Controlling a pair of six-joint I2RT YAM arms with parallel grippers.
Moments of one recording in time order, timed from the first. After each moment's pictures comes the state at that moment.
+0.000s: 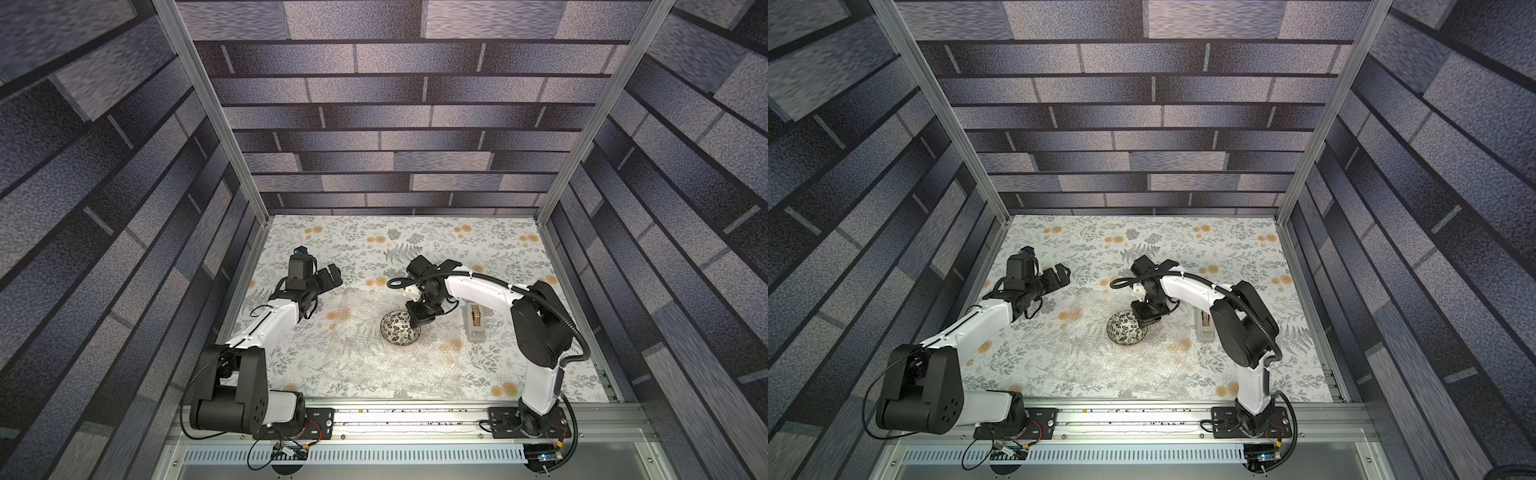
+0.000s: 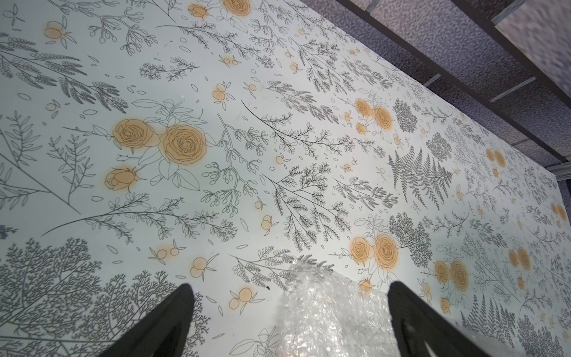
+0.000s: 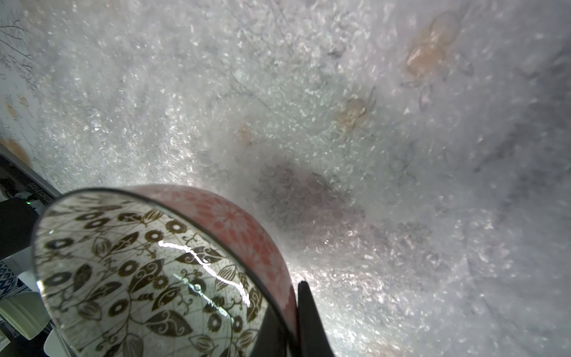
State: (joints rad) left arm -0.07 1.35 0.75 -0.09 0.13 -0.45; right arm 0.75 1.89 1.38 -0.93 -0.37 0.24
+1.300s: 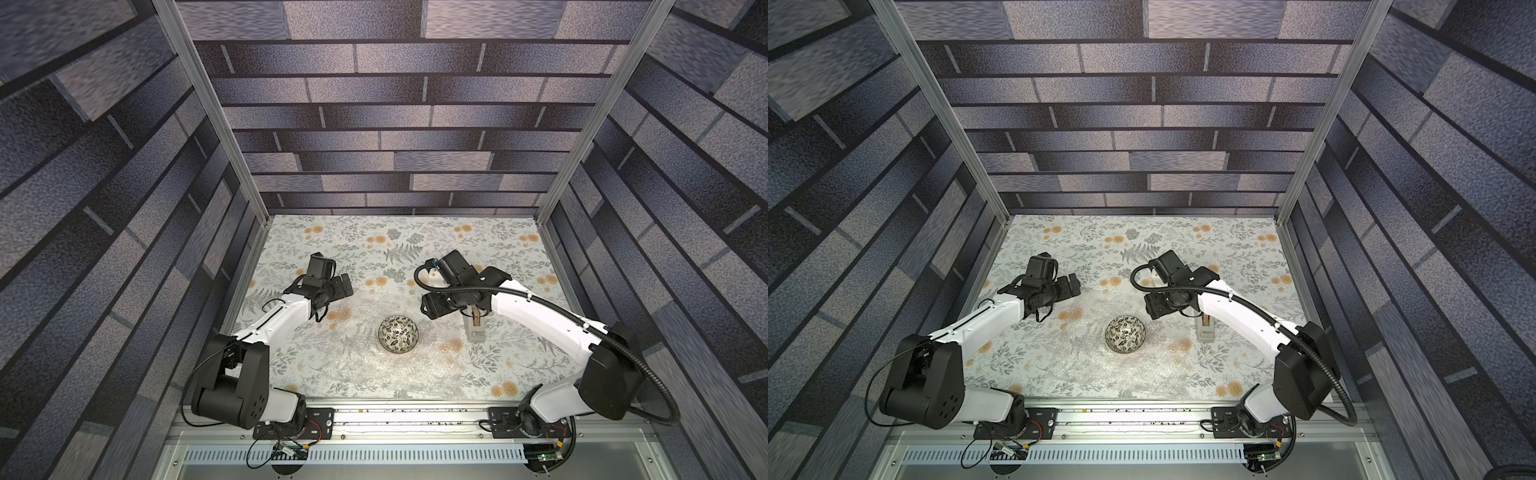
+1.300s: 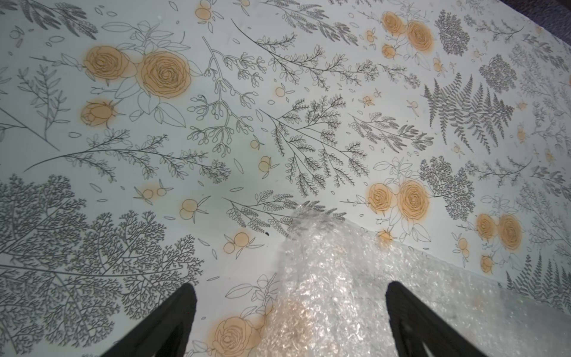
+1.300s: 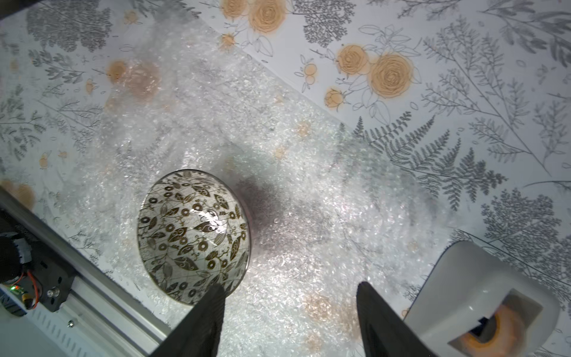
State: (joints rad) left arm -0.22 1.40 0.80 -0.31 -0.02 -0.46; right arm 0.68 1.51 1.19 -0.81 -0.10 0.25
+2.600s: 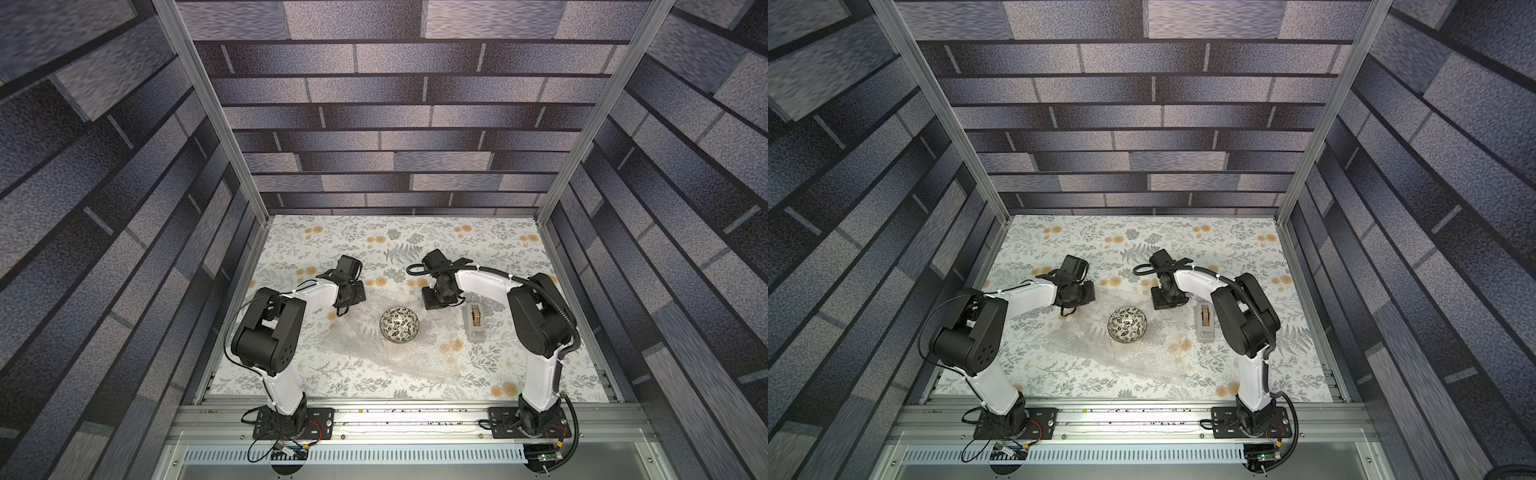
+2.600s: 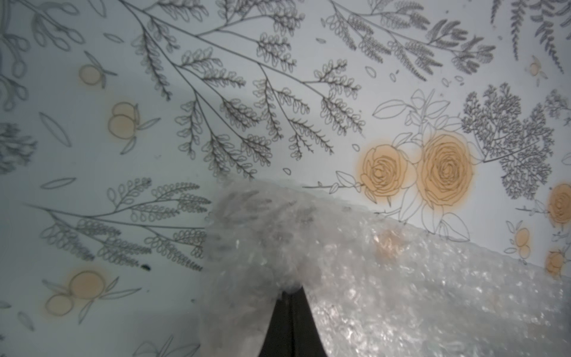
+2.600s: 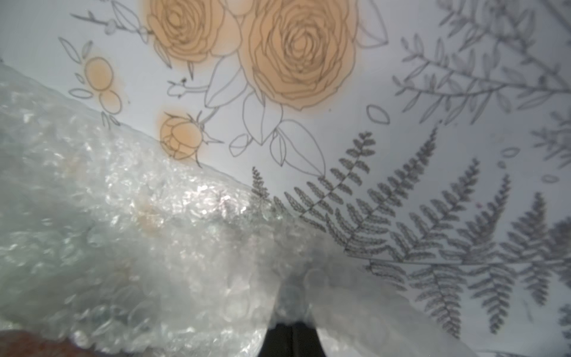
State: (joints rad) left arm -0.32 1.75 0.96 -0.29 0.03 -0.52; right arm 0.56 1.97 1.33 -0.72 -0.08 0.32
